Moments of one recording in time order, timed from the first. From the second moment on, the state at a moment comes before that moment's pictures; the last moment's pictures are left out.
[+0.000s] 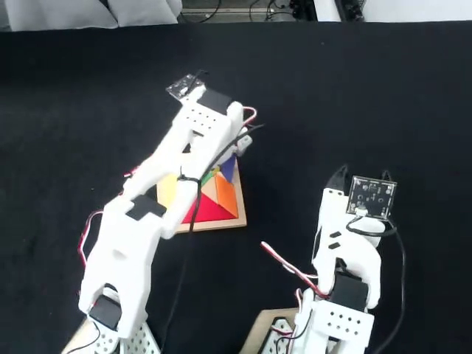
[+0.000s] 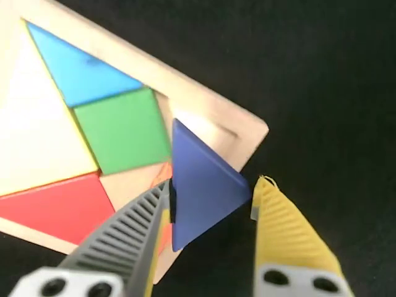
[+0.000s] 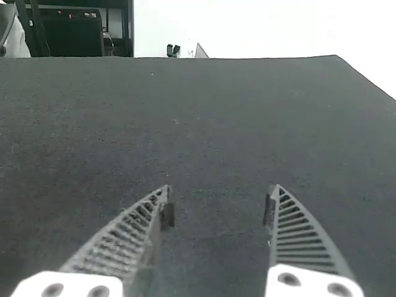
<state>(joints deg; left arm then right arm) 22.1 41.0 -33.6 85.1 63.7 18.0 -100.5 97.1 31.3 6.8</state>
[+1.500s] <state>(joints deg) 25.0 52.0 -43.6 67.5 49.2 18.0 -100.5 97.1 31.3 6.8</state>
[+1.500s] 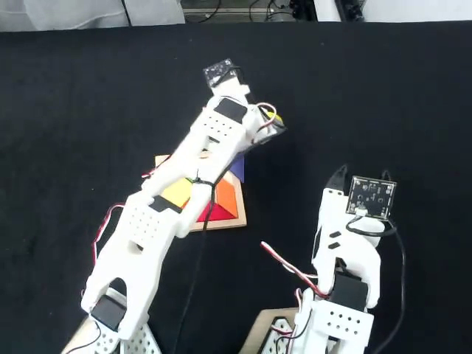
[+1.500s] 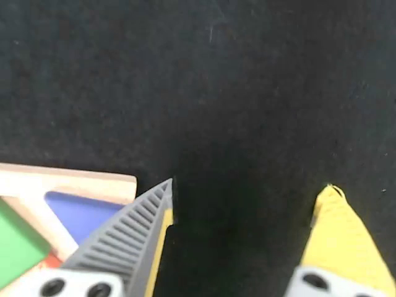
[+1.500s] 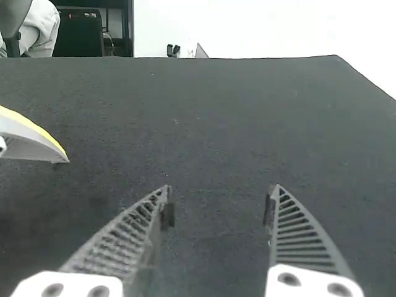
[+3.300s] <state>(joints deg) 27.3 64.2 -70.4 95.9 46.4 18.0 -100.5 97.1 31.3 6.8</state>
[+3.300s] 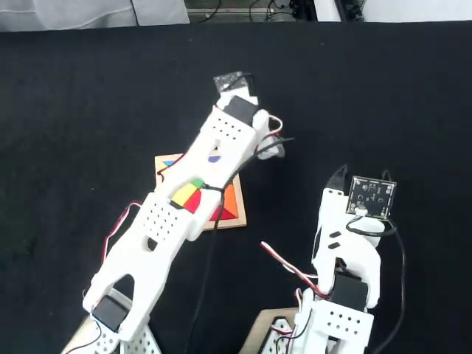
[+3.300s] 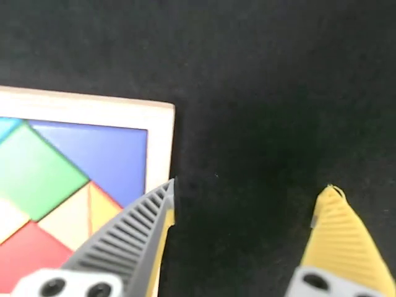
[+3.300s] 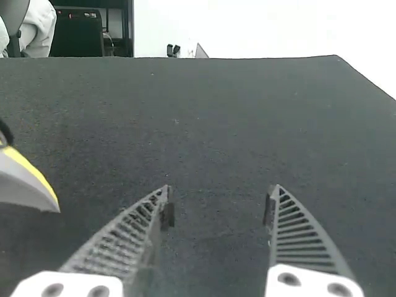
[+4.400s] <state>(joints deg) -3.3 32.6 -88.8 100.9 -12.4 18.0 -100.5 97.1 31.3 6.8</state>
